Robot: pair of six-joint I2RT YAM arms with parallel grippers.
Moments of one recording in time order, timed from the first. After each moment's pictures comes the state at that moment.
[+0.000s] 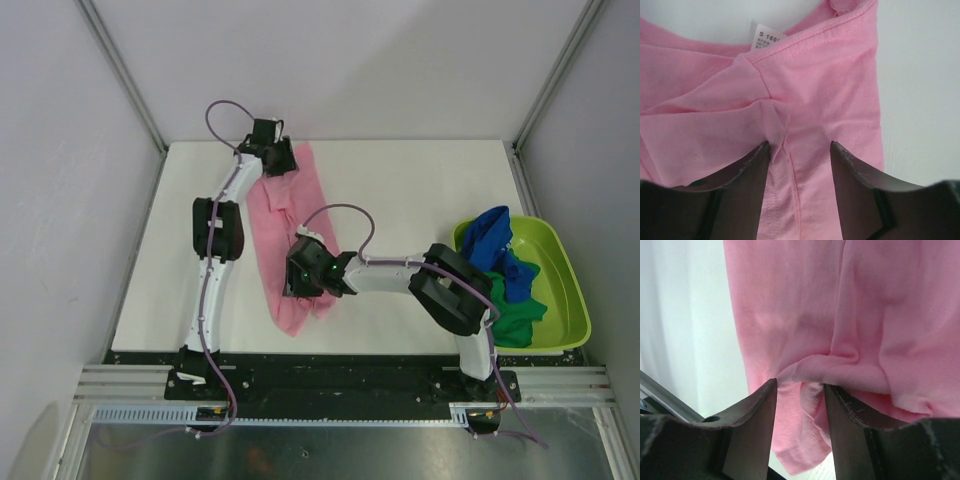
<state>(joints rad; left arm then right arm) -0.20 2.67 2.44 -0.57 0.11 -0.41 1.03 1.98 1.25 -0.13 0.01 0.89</state>
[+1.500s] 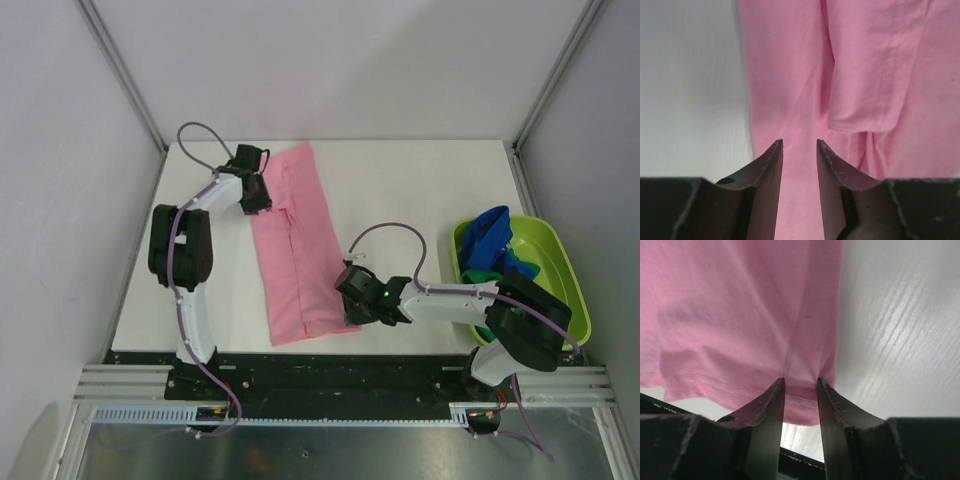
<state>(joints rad) -0.19 2.03 1.55 -0.55 -0.10 -0.47 1.06 1.54 0.80 -0.32 0.19 0.80</state>
